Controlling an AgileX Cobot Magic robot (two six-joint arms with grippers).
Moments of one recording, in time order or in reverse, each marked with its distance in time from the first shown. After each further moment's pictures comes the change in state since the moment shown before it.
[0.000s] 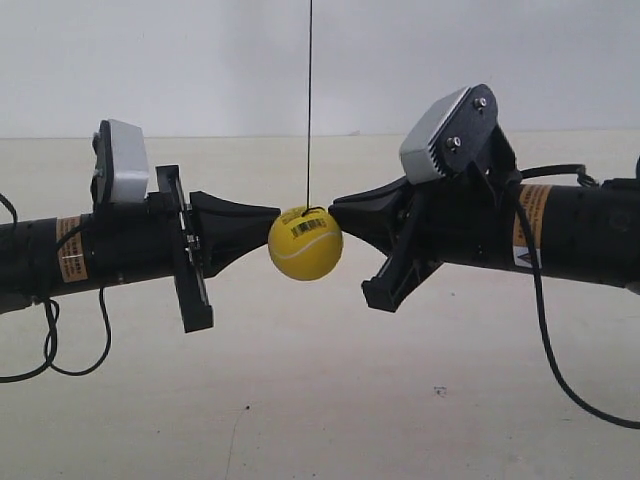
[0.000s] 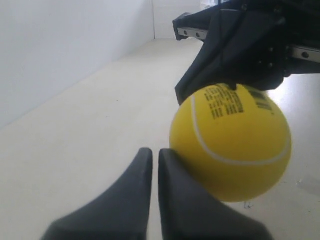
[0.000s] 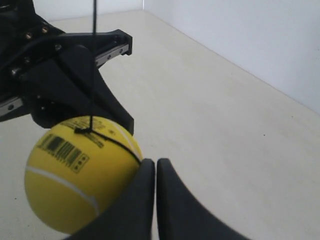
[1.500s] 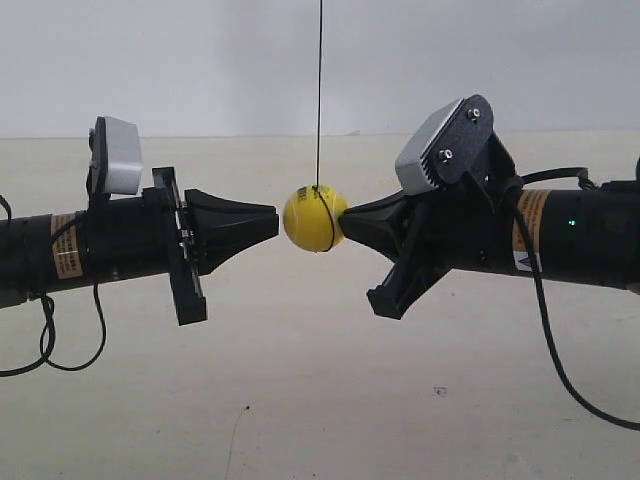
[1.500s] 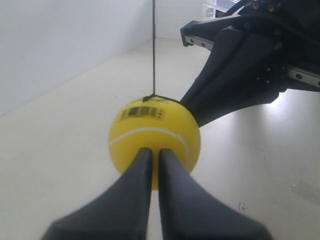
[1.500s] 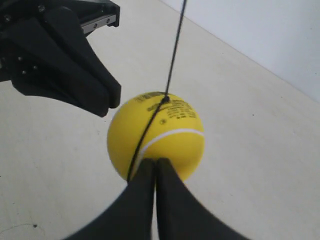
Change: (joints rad) left arm 0.021 0.000 -0.009 0.023 0.000 -0.073; right arm 0.000 0.000 -0.002 -0.017 0.075 -0.011
